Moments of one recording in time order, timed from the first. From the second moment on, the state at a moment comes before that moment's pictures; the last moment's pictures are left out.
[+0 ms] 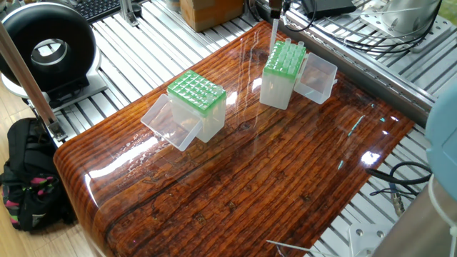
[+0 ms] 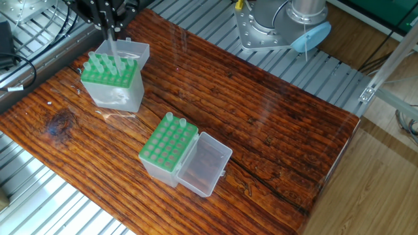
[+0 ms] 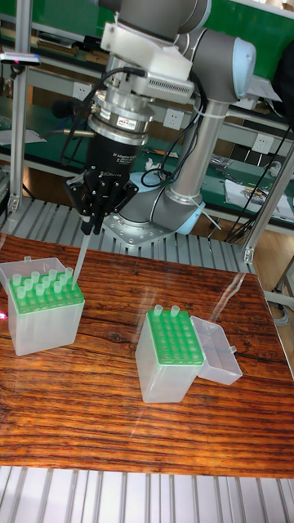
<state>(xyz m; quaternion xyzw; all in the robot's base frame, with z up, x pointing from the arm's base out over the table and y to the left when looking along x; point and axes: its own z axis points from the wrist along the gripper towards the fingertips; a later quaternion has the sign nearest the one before) 0.530 -0.111 0.277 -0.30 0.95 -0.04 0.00</state>
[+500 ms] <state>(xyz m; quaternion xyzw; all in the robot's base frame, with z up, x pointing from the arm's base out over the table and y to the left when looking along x) 0.522 -0.110 0.273 -0.30 0.95 -0.03 -0.02</state>
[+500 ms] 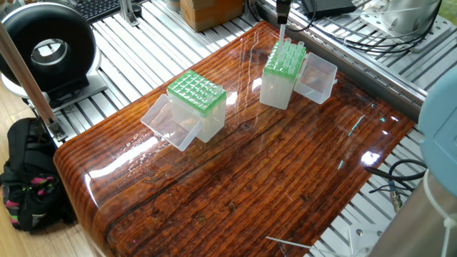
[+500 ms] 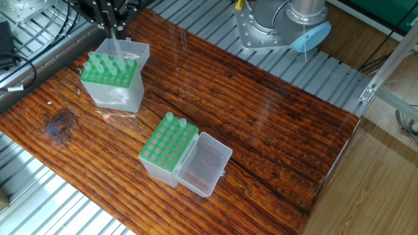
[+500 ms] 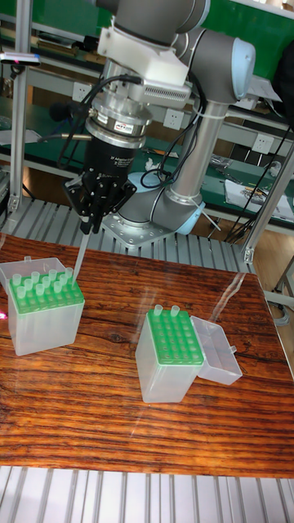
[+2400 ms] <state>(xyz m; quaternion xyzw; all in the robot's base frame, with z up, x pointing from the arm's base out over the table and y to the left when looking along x) 0.524 -0.110 0.265 -0.30 0.95 -0.03 -0.02</state>
